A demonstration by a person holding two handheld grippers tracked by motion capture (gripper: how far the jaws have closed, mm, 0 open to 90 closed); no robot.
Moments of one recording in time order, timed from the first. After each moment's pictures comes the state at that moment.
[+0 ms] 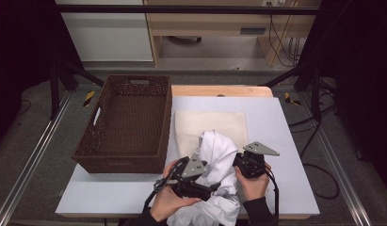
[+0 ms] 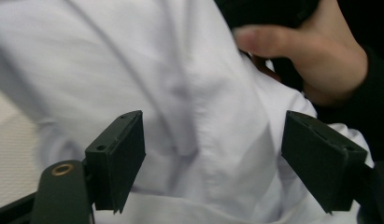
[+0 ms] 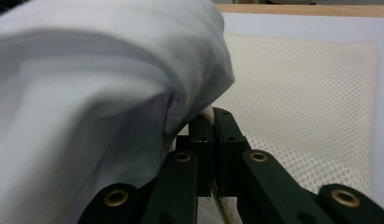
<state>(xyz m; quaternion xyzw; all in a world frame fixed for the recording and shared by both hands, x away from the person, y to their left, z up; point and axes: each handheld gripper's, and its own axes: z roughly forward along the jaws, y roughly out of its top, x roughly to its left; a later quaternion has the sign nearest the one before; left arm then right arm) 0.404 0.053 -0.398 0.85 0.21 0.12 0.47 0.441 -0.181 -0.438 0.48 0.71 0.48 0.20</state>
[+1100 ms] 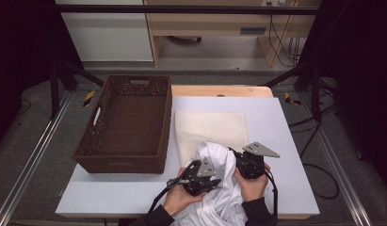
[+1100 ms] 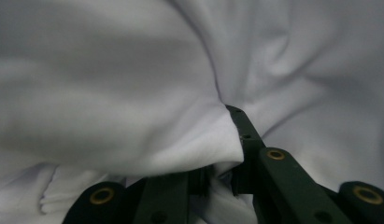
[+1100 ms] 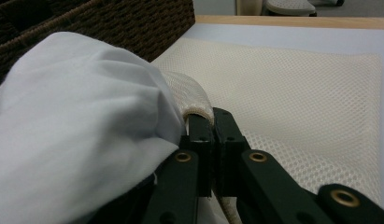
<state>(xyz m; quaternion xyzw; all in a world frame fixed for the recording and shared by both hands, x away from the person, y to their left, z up) 0.425 0.021 -0.455 0.89 0.21 0.07 0.41 0.436 -0.176 -0.433 0.47 0.70 0.50 0.21</state>
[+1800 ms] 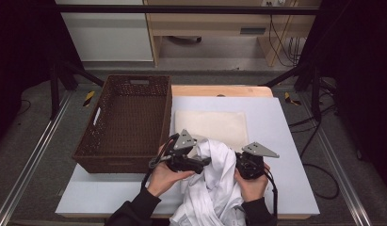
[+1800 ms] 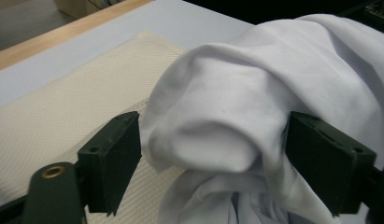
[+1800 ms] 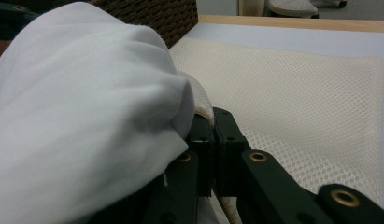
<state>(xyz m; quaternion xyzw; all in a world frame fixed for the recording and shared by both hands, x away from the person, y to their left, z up) 0.466 0.061 -0.395 0.84 0.25 0.12 0.47 0.435 -0.175 -0.431 0.47 0.70 0.49 0.21</state>
